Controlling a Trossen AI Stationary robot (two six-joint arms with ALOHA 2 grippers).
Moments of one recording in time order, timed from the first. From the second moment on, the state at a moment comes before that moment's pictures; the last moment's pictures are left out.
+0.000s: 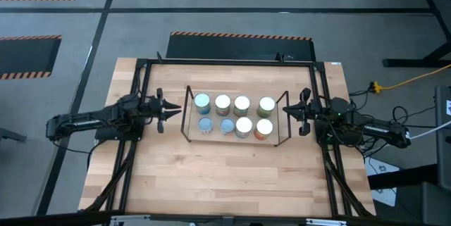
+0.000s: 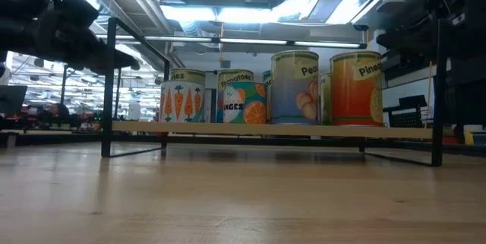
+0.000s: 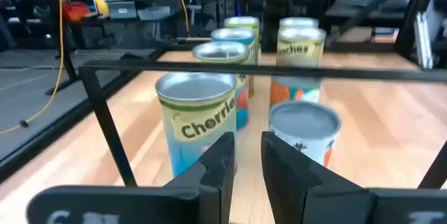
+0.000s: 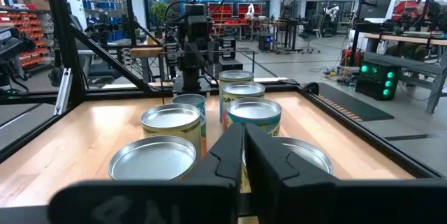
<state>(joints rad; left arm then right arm) 0.25 0.13 0.01 0.03 0.09 0.02 -0.20 0.01 0.01 0.04 -0.10 0.02</state>
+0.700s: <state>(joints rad) 0.25 0.13 0.01 0.03 0.09 0.07 -0.20 0.01 0.01 0.04 -0.10 0.02</state>
